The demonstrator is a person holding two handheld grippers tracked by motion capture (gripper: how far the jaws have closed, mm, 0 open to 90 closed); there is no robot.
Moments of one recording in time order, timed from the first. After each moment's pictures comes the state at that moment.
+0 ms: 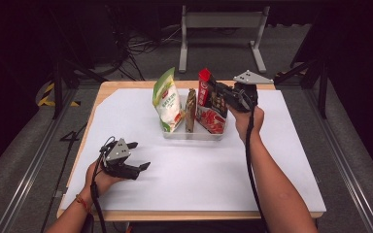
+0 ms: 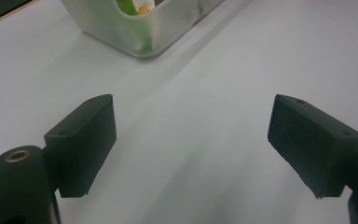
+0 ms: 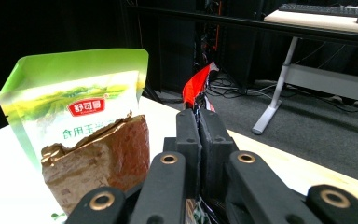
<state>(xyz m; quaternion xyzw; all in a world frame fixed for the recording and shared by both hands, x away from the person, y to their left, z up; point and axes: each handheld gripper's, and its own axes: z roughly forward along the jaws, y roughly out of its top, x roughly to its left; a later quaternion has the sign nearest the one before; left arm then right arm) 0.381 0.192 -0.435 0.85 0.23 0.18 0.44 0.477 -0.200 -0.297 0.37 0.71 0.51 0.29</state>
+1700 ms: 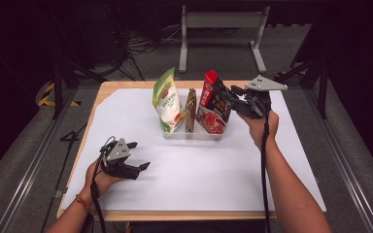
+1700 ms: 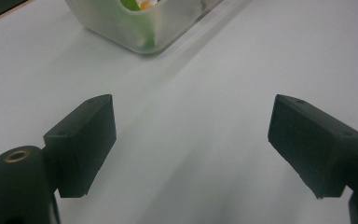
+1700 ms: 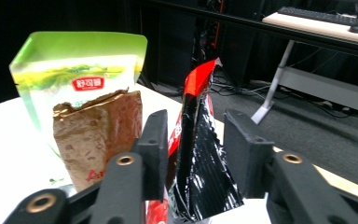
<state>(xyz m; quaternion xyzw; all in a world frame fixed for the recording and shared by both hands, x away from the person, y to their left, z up) 0.381 0.192 -0.435 0.85 0.23 0.18 0.43 0.452 -0.226 -0.291 0.35 0.73 0.49 0.31</state>
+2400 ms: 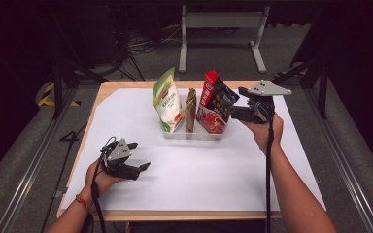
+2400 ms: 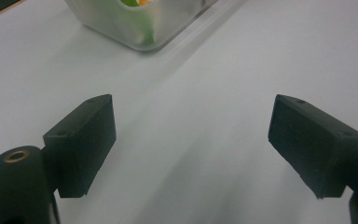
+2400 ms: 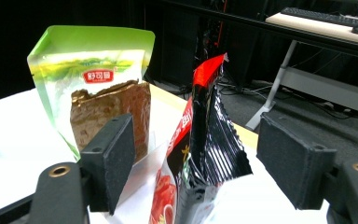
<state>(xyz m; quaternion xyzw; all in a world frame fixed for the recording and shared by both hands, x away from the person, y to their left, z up) 0.381 0.191 -0.437 0.86 0.23 0.18 0.42 0.438 -0.231 -0.292 0.34 0.74 0.49 0.31</state>
